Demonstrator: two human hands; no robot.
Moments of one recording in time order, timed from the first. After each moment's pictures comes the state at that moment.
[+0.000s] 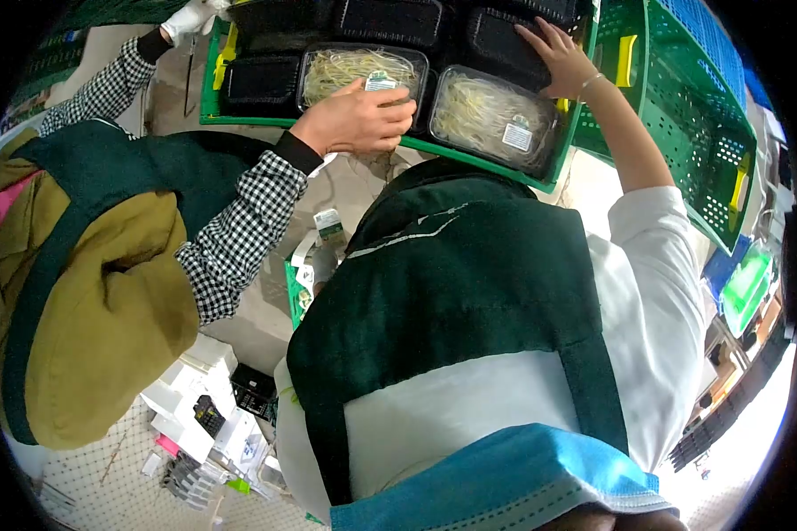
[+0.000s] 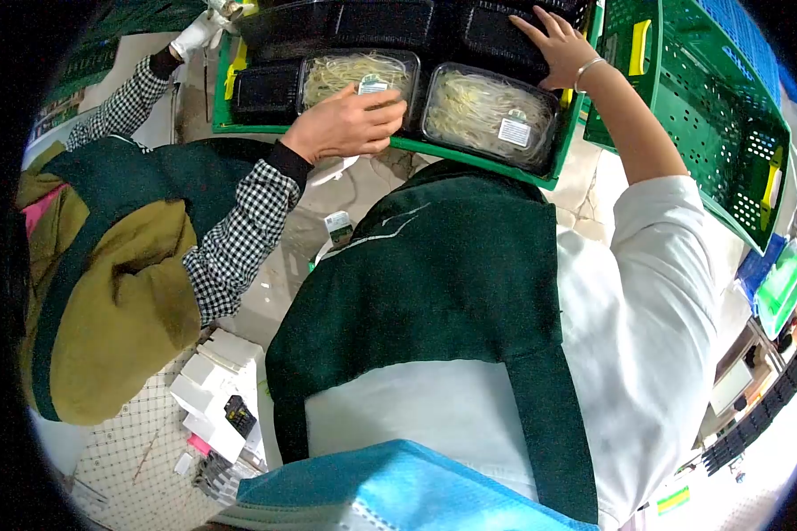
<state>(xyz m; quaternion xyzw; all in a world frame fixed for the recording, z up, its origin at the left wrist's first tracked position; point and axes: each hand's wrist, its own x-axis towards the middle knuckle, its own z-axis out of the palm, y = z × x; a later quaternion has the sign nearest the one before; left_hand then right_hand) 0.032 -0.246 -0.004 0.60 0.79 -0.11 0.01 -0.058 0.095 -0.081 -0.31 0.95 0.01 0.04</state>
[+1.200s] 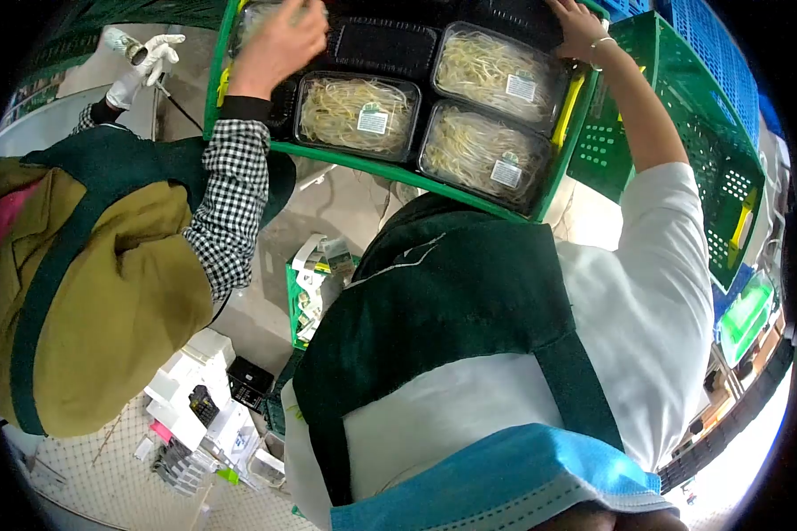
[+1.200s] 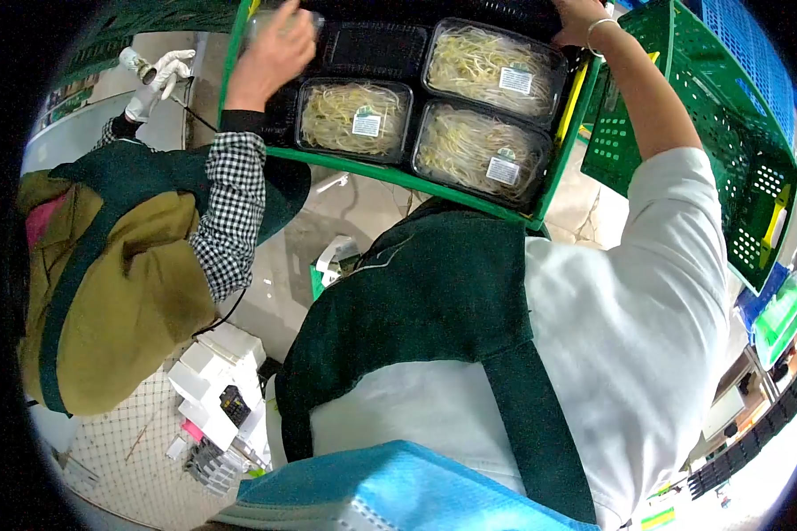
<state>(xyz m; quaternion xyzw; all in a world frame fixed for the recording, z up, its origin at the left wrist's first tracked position) -0.083 -0.296 0.028 0.35 0.73 -0.59 -0.07 -0.170 0.091 -0.028 -0.20 0.96 0.08 0.21</state>
